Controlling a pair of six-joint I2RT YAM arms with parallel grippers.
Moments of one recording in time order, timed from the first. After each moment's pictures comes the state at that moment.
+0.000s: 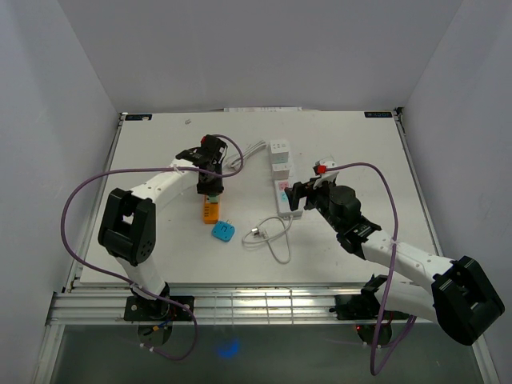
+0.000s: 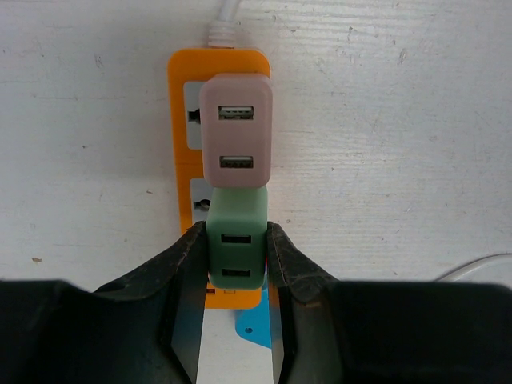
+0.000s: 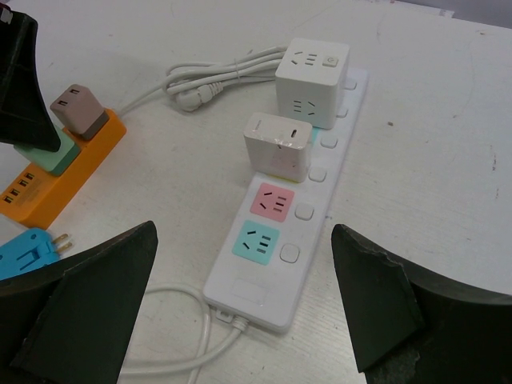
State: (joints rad) left arm -0.44 1.73 1.28 -0.68 -0.20 -0.40; right arm 0.66 1.10 0.47 0.47 0.13 0.12
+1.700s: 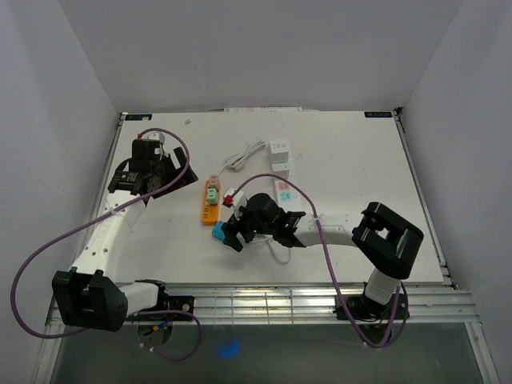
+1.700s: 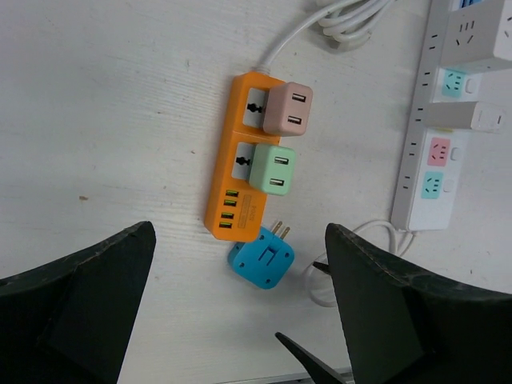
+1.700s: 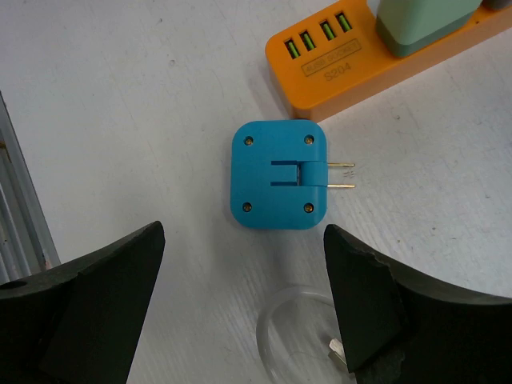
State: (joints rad) left arm -0.14 1.21 1.11 -0.69 0.06 -0.47; right arm 1.05 1.70 0.88 0.29 -0.17 0.08
